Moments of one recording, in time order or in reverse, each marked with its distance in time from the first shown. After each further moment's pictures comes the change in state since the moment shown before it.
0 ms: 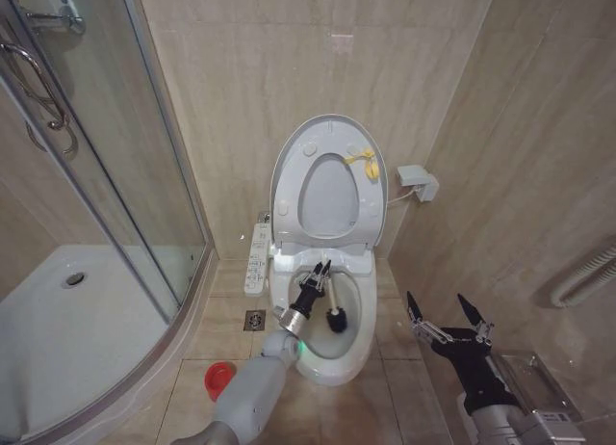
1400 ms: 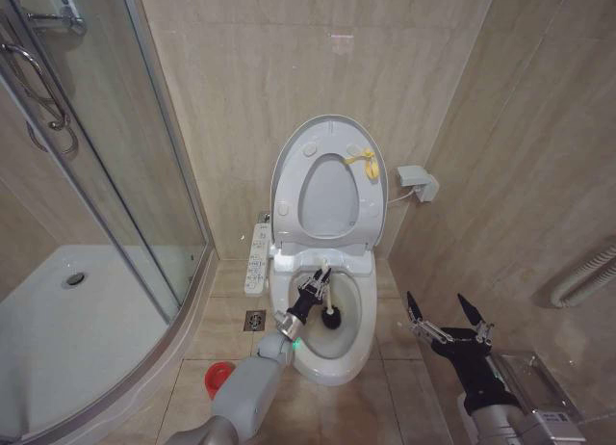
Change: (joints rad) left arm -0.049 0.000 -0.017 0.120 0.363 -0.093 -0.078; right arm 0.000 0.000 0.000 0.000 0.000 0.000 0.000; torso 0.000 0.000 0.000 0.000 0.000
